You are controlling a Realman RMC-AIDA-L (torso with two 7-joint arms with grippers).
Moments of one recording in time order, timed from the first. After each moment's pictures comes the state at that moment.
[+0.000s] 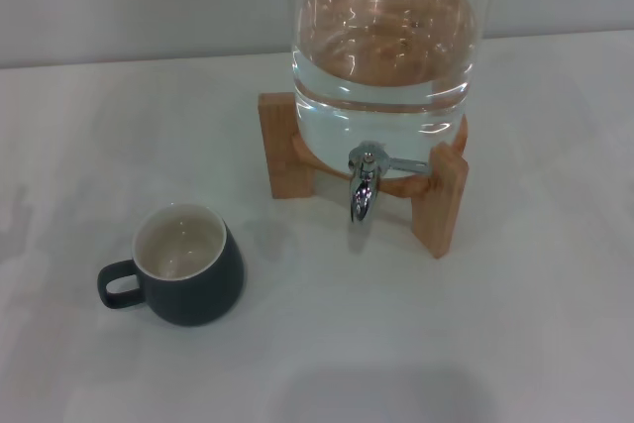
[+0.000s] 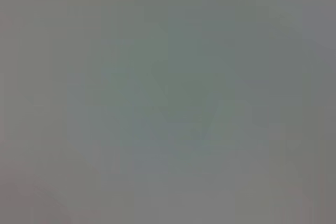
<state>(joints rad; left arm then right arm) -0.31 -2.08 0.98 0.12 -2.61 -1.40 2.67 0.15 2.00 -0.13 -0.19 1.90 1.49 -2.51</state>
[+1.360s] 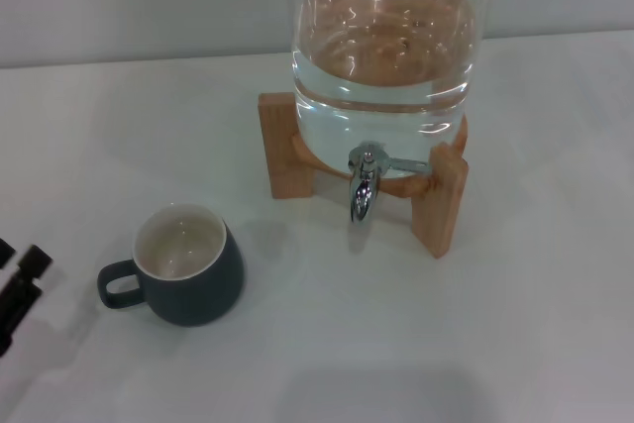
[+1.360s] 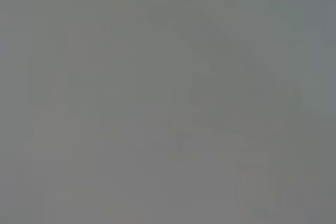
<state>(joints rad) -0.07 -2.06 1.03 0.33 -2.13 -1.52 2.17 0.17 1.99 -0.12 -0.46 1.90 1.43 -2.35</state>
